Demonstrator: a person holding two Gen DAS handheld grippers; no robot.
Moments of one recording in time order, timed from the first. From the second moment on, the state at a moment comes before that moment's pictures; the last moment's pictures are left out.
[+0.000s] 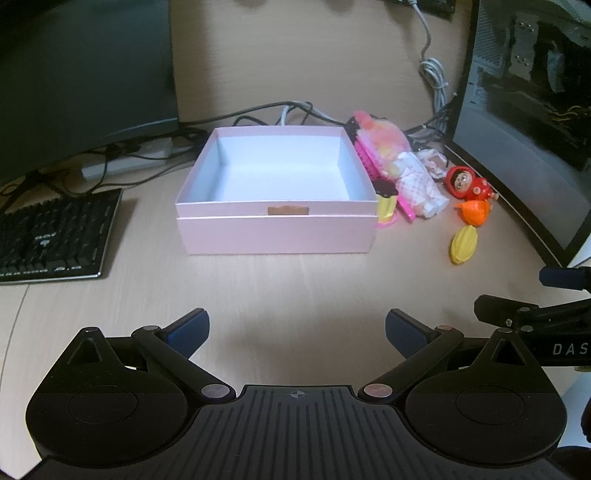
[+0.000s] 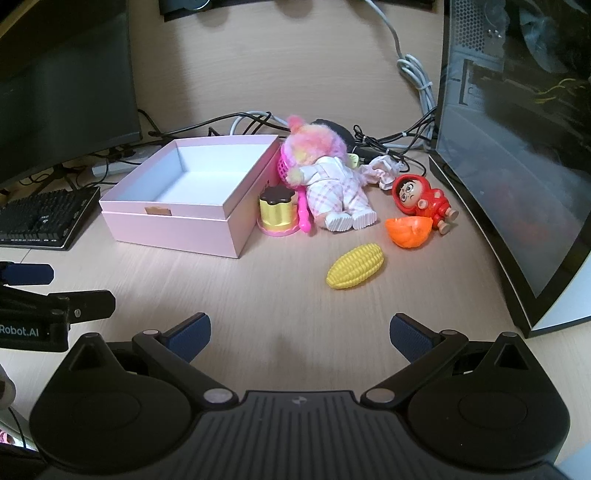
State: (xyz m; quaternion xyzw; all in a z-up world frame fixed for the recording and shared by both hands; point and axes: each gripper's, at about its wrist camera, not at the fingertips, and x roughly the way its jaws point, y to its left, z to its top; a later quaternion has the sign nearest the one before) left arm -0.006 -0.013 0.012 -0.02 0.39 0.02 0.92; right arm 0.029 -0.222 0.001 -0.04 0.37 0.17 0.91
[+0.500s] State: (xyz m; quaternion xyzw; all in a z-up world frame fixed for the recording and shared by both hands) left arm -0.004 -0.010 0.010 -0.02 0.40 0.03 0.92; right arm 0.033 -0.222 -0.004 -0.03 0.38 0.16 0.91
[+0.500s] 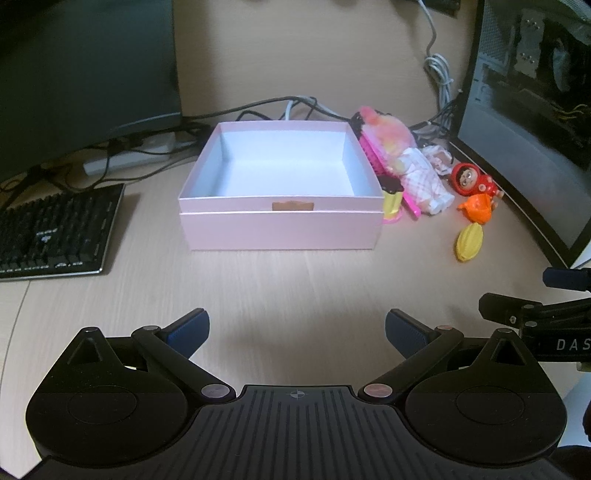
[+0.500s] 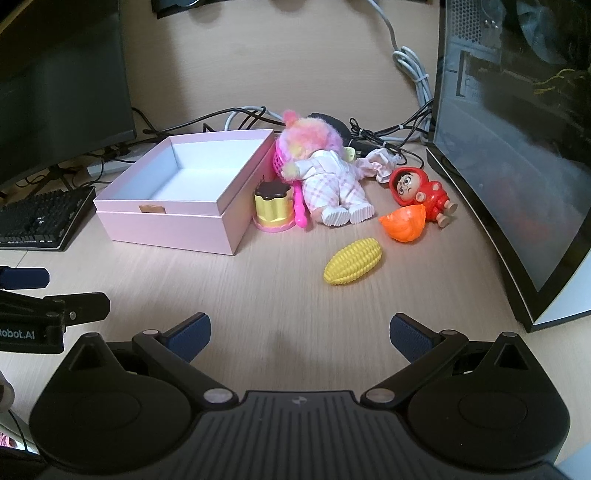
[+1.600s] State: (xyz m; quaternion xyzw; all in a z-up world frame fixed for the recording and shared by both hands) left arm -0.002 -0.012 0.007 -0.02 0.41 0.02 0.91; right arm 0.032 -0.225 -0.005 -0.03 0.38 0.16 0.91
